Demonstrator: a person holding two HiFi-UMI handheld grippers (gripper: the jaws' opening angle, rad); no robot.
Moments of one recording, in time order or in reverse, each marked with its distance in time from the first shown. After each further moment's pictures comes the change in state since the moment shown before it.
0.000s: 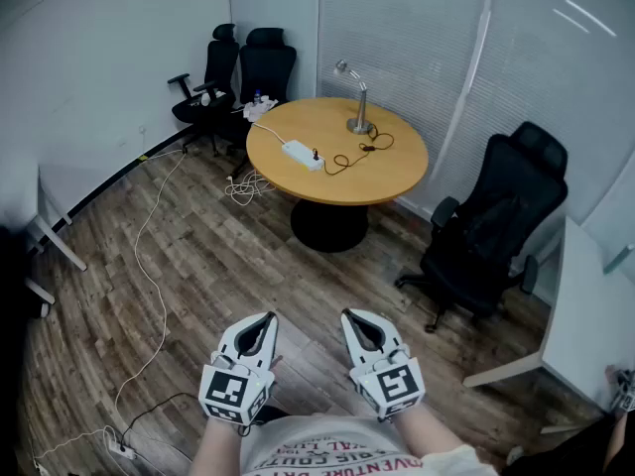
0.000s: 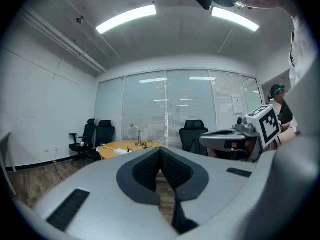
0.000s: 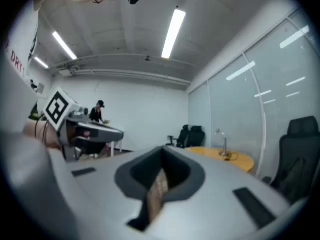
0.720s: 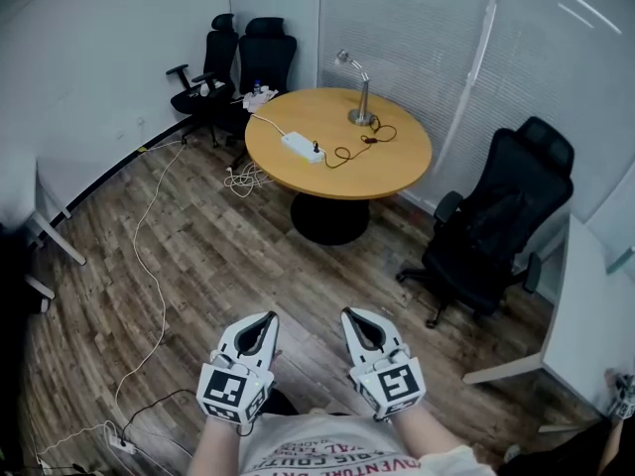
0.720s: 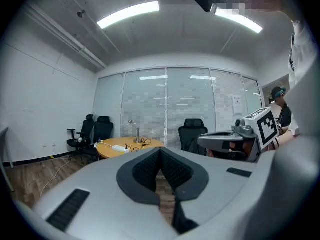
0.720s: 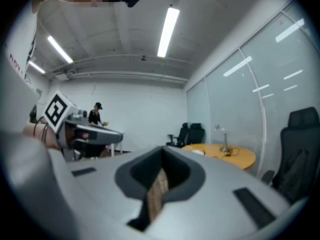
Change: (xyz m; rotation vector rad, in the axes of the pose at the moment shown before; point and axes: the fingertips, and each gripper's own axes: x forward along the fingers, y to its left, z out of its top) left arm 0.018 0.000 -0.007 -0.026 0.020 -0.020; right arm 0.010 -0.015 -0.003 0.074 0.000 -0.009
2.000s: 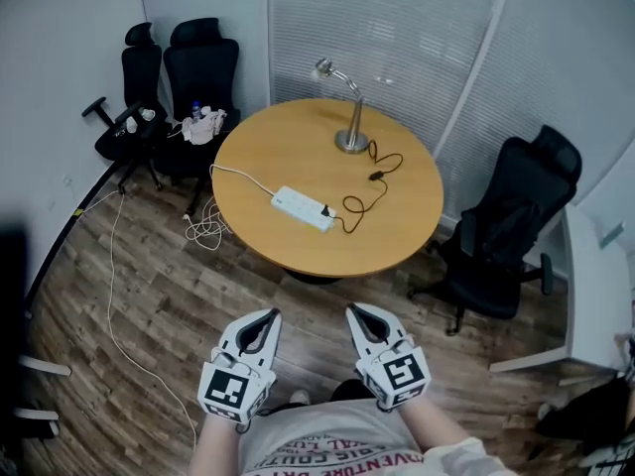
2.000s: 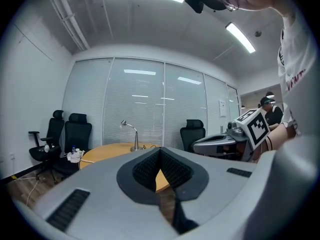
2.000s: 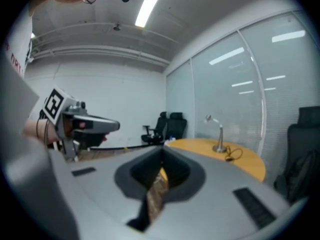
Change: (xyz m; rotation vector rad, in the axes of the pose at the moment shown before) left arm 0.287 0.356 0.038 0.022 0.004 -0.356; right arm 0.413 -0.120 0.012 0.038 0.161 -0.319
